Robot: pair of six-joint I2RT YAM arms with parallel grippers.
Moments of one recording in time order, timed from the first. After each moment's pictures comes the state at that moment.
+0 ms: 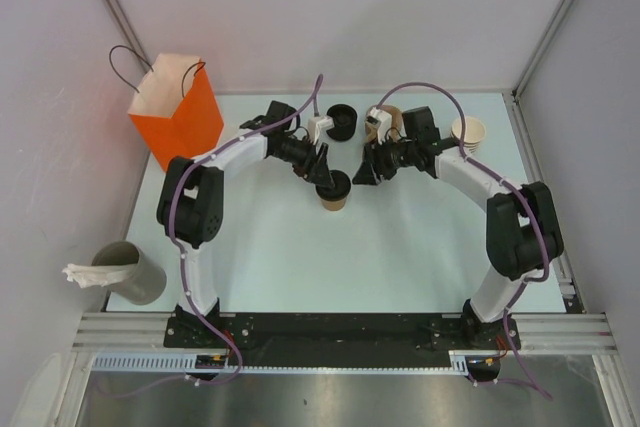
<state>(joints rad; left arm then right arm) -0.38 2.02 1.52 -0.56 0.87 0.21 0.35 1.71 1.24 -0.29 -0.78 -0.08</state>
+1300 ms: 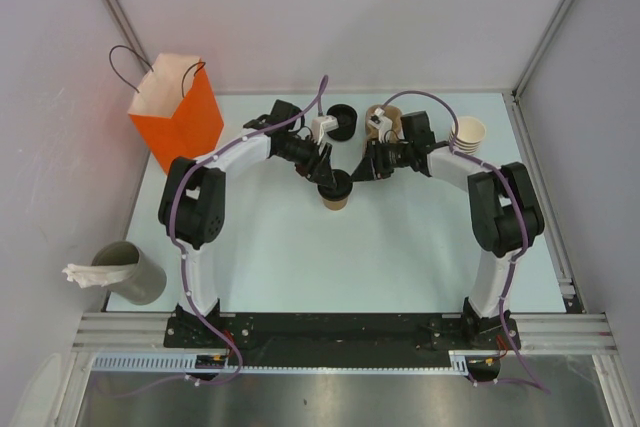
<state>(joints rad) -0.40 2.02 1.53 -0.57 0.81 0.21 0.31 1.90 1.24 -0.10 -0.89 0.17</state>
